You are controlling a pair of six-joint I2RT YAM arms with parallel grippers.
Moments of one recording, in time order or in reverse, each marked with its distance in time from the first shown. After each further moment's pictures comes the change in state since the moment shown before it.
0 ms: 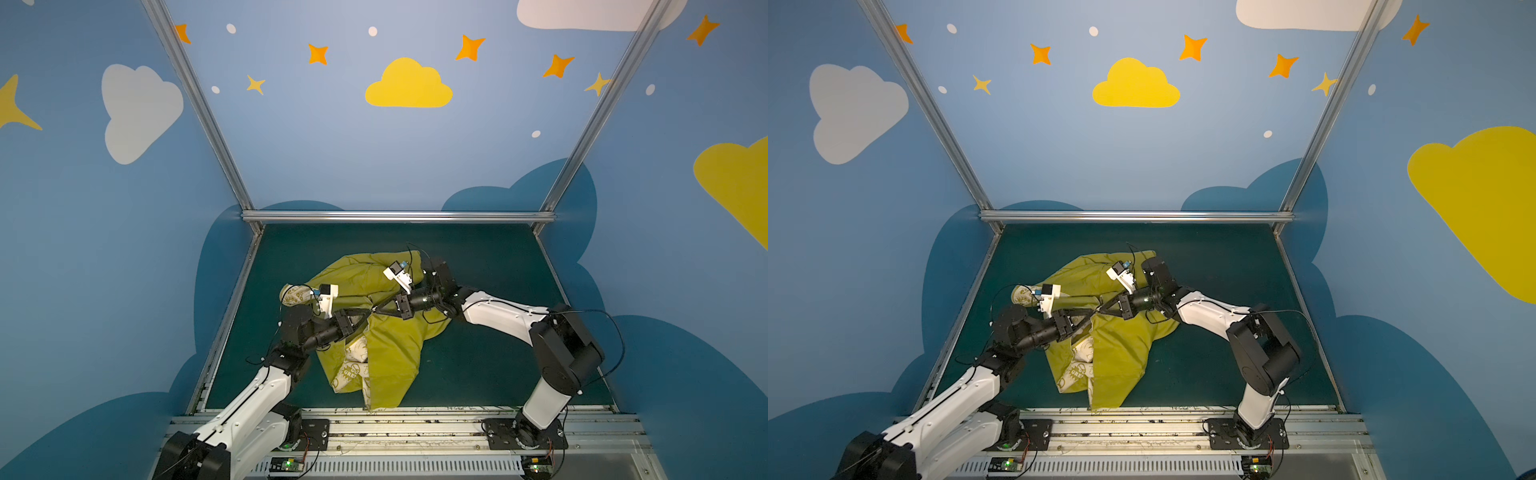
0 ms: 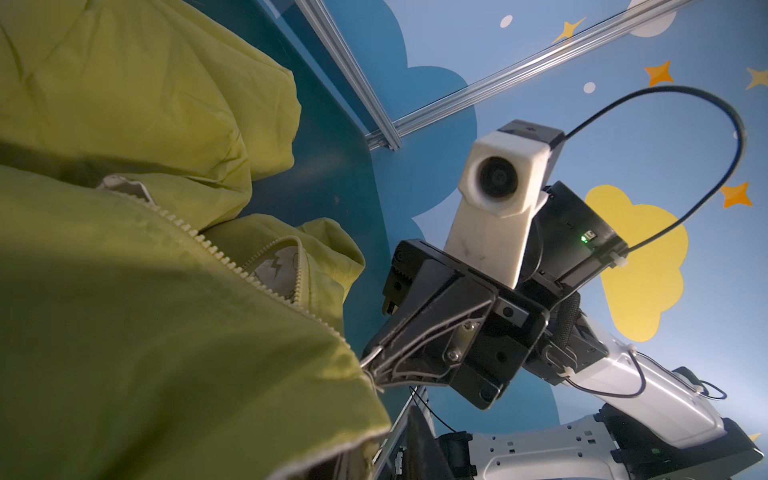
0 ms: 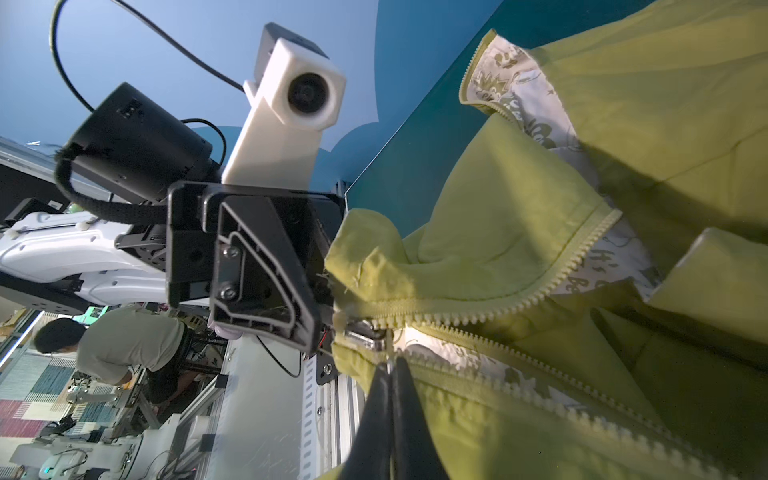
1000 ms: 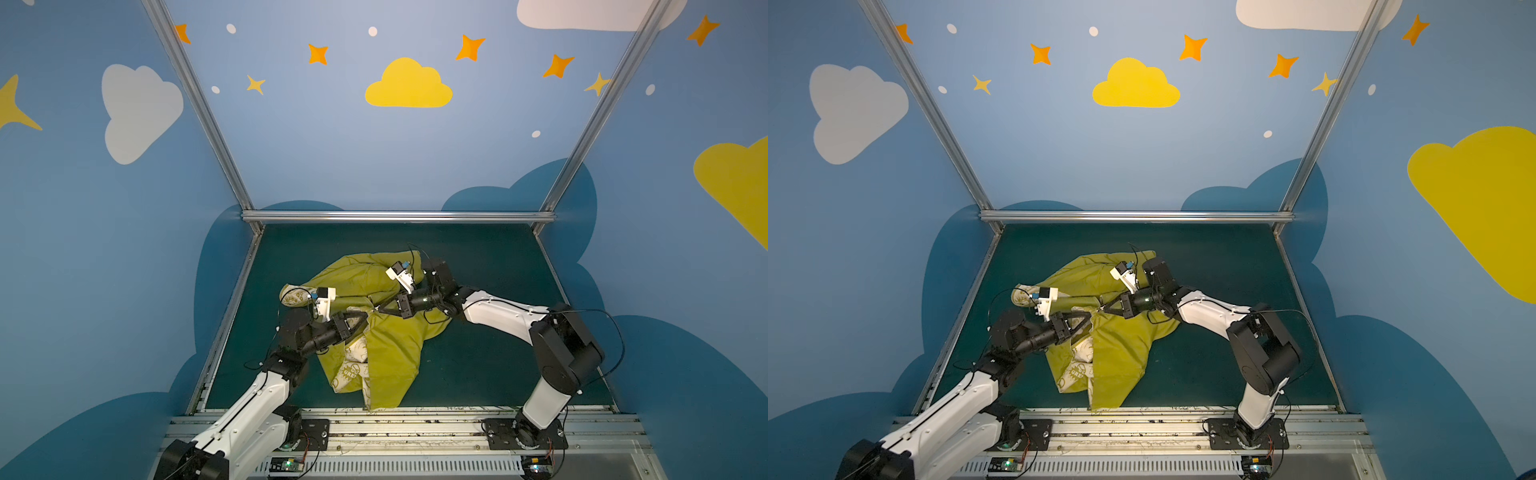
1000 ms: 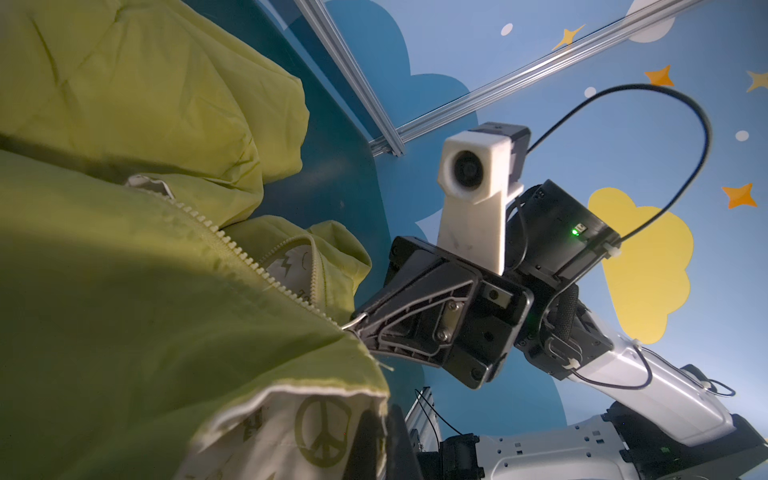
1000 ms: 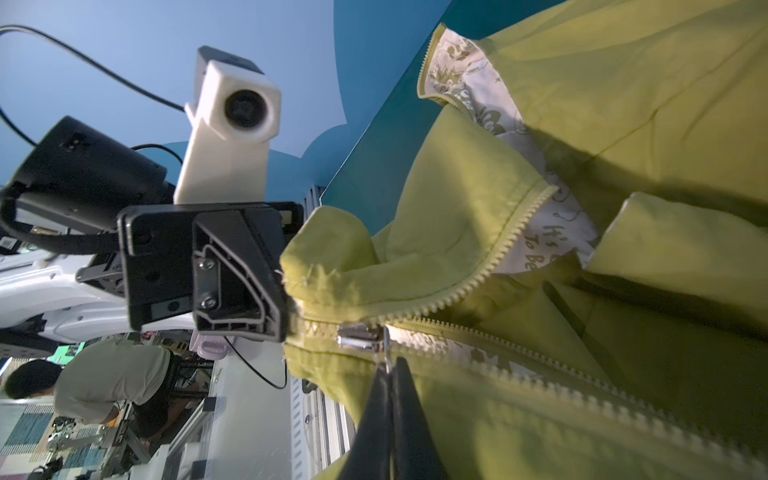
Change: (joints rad) left arm 0.006 -0.067 -0.045 -0.005 -0.021 0.017; right arm -0.011 0.005 0.009 -0.075 0.094 0.013
